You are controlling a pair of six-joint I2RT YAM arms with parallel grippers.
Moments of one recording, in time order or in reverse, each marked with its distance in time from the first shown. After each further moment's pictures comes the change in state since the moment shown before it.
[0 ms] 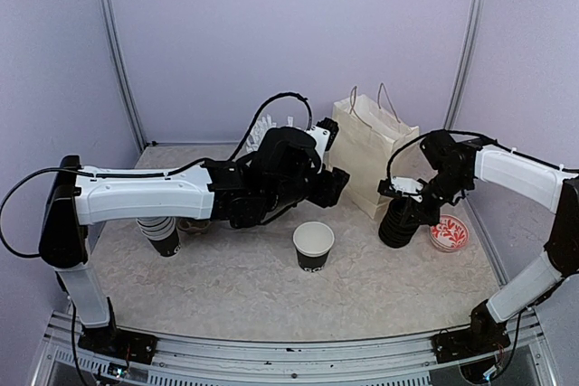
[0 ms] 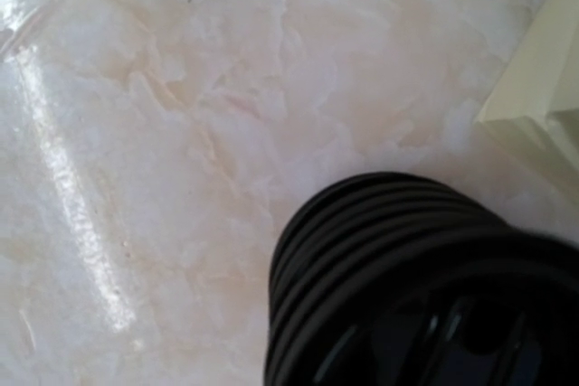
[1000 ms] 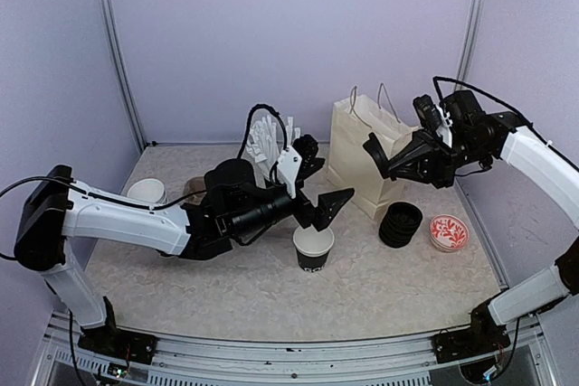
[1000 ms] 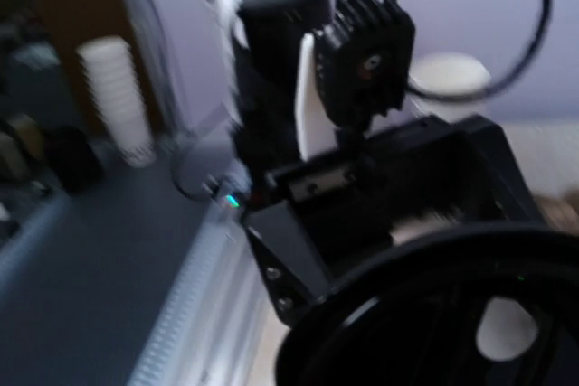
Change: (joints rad) left arm 0.010 -0.149 -0.475 0.763 0.306 0.294; right arm 0.006 -0.127 0.209 -0.029 -1.109 0.051
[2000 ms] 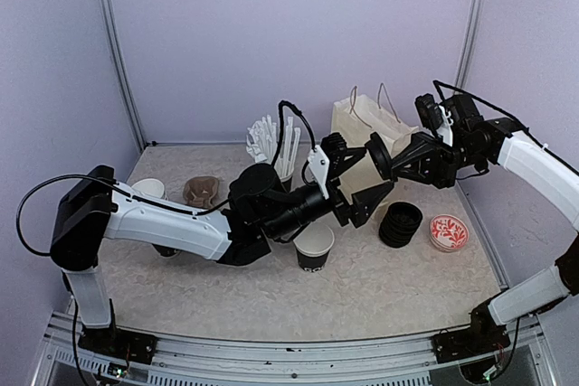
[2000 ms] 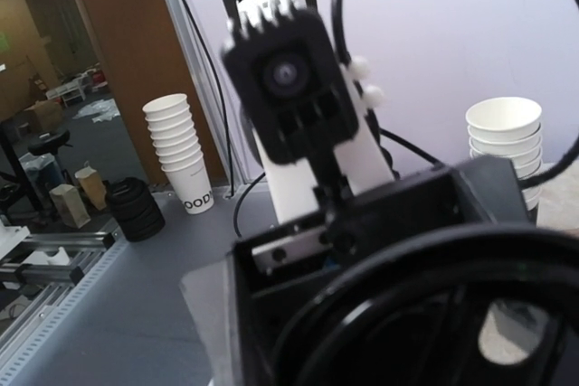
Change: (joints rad) left arm -0.068 0.219 0.196 0.324 0.109 0.053; right arm 0.000 0.002 -0.056 0.103 -0.150 0.134
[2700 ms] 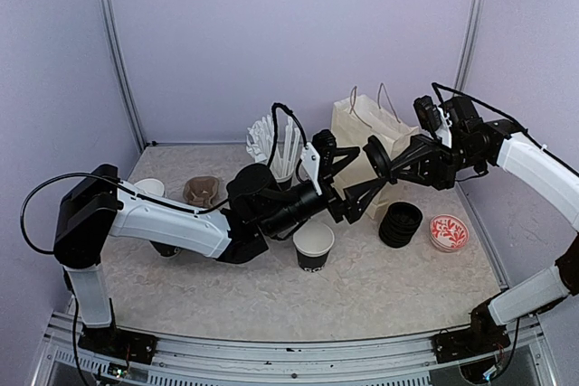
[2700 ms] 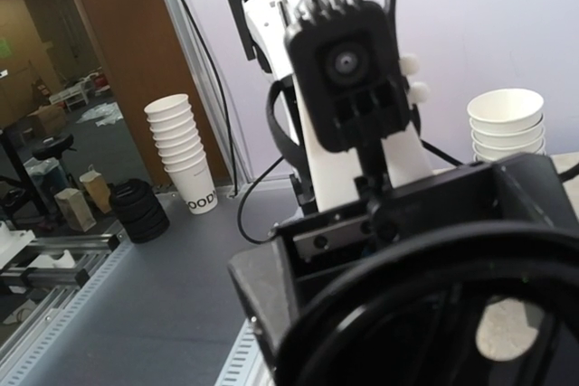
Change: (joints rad) left arm 0.039 0.016 -0.026 0.051 0.012 -0.092; right arm 0.000 -0.001 -0.015 0.011 0.000 0.009
